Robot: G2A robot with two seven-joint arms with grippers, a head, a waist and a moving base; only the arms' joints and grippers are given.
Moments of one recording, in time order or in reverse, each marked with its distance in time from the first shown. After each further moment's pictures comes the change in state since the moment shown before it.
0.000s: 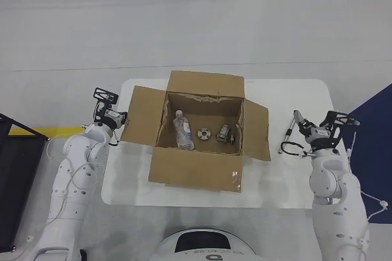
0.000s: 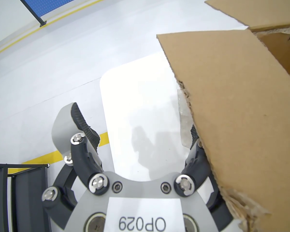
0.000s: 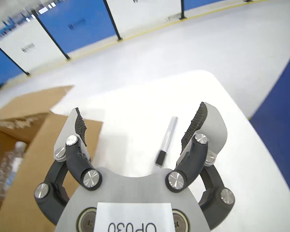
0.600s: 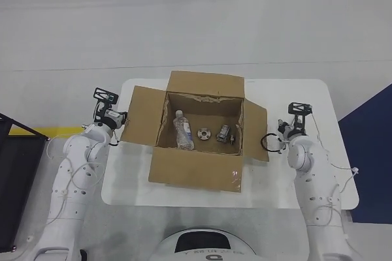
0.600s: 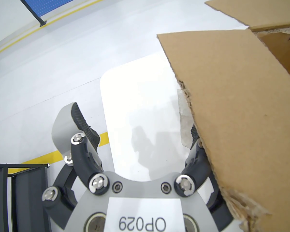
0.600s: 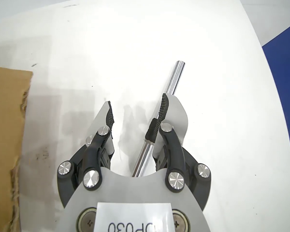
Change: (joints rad) left arm 0.000 0.000 0.000 0.000 0.000 0.000 0.000; right arm 0.329 0.000 -0.189 0.419 -0.194 0.164 0.268
